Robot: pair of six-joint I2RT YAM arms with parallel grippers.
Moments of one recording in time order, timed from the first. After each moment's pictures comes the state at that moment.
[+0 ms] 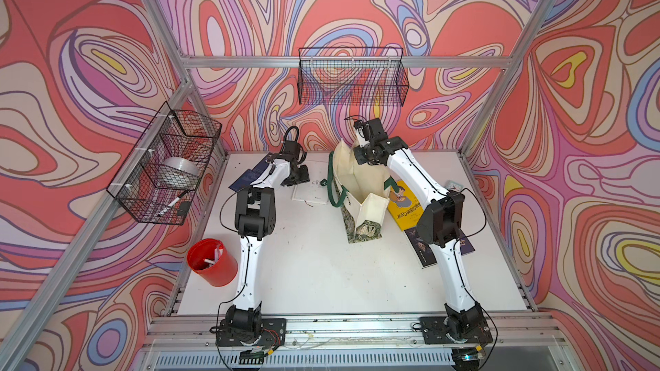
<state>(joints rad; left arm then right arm) -0.18 2.36 1.95 -0.70 0.08 -0.38 0.43 2.37 2.43 -0.82 0.09 -0.08</state>
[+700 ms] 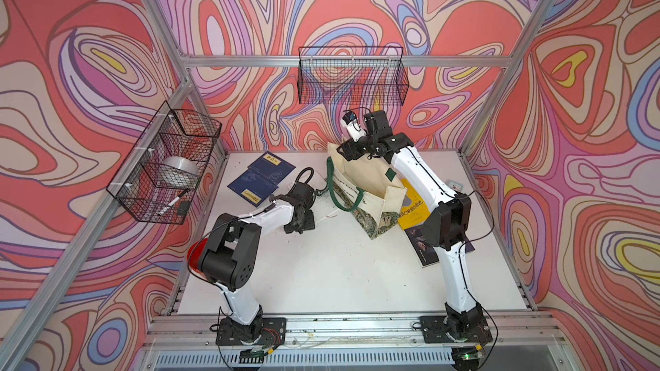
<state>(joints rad) -0.39 1.74 1.08 -0.64 -0.09 -0.54 0.44 2.26 2.39 -0.72 -0.20 -0.17</state>
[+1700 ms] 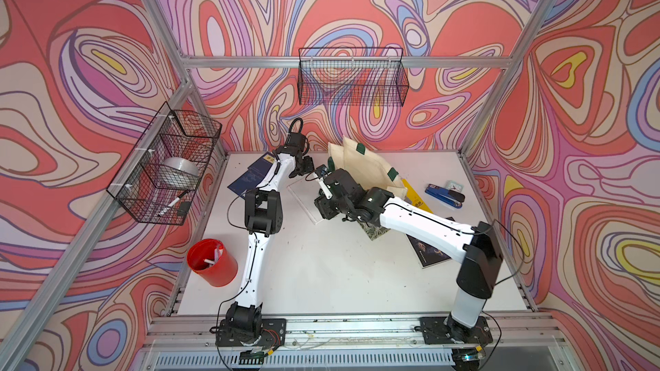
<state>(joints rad) -0.19 2.62 2.45 -0.89 0.03 -0.44 0.90 1.87 1.64 -0.52 0.17 0.18</state>
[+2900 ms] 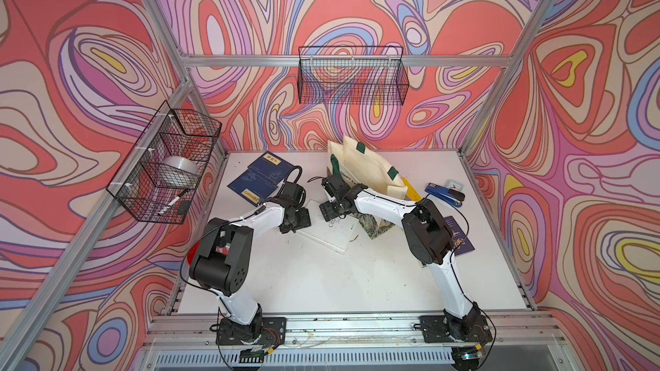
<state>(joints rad) -0.31 1.64 0.96 -0.51 0.03 -0.58 0.74 2.26 1.77 -0.58 0.06 0.21</state>
